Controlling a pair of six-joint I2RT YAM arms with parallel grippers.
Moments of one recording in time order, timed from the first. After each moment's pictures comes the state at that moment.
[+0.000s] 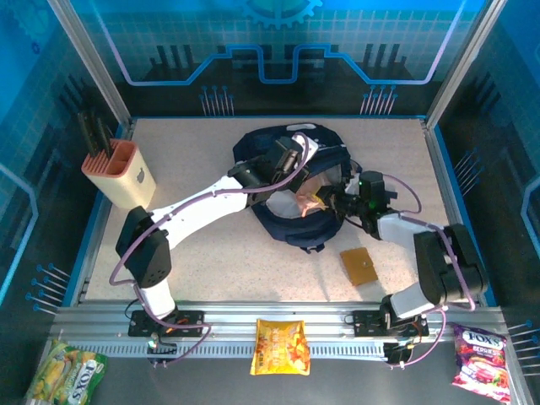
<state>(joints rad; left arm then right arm) -0.77 1.76 1.53 -0.38 -0.22 0.01 0.21 1.55 0.65 0.41 -0.70 1.33</state>
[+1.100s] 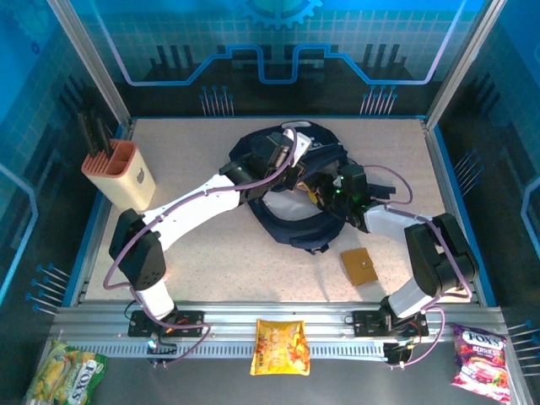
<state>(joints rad) -0.74 1.72 1.52 -0.39 -0.14 -0.07 0.34 1.56 0.73 0.31 -0.38 1.26</state>
